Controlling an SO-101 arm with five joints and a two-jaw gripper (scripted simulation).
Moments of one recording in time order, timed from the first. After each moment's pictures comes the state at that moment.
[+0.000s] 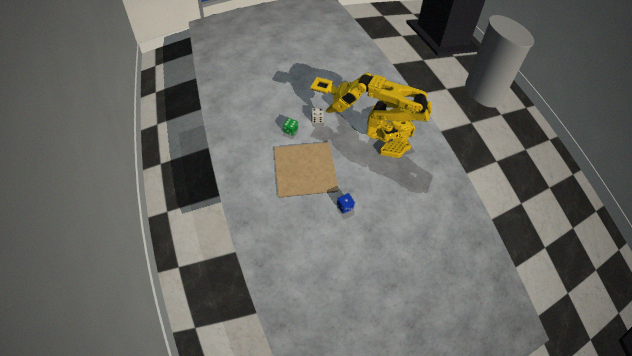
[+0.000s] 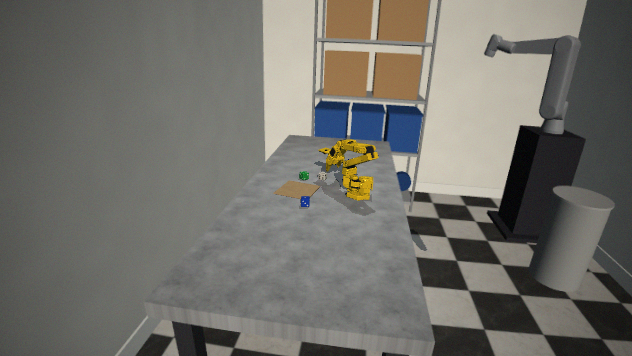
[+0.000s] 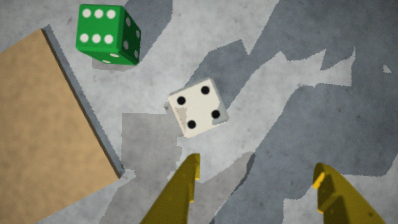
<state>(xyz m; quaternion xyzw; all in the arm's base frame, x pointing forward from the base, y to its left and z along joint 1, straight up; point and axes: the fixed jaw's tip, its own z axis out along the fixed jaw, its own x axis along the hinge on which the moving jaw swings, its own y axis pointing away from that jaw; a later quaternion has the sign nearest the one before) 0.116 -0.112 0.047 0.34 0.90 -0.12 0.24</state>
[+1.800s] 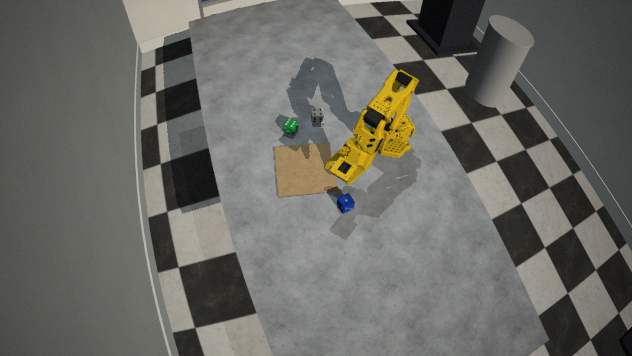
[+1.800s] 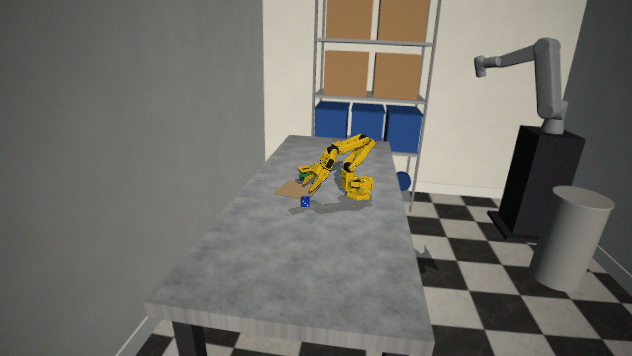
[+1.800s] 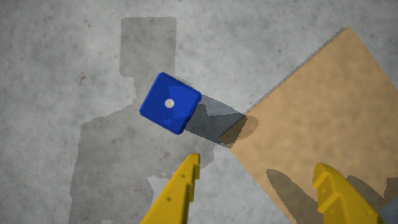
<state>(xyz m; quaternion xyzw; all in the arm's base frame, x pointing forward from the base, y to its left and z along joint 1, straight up) 0.155 0.103 0.048 -0.30 0.92 0.06 0.26</state>
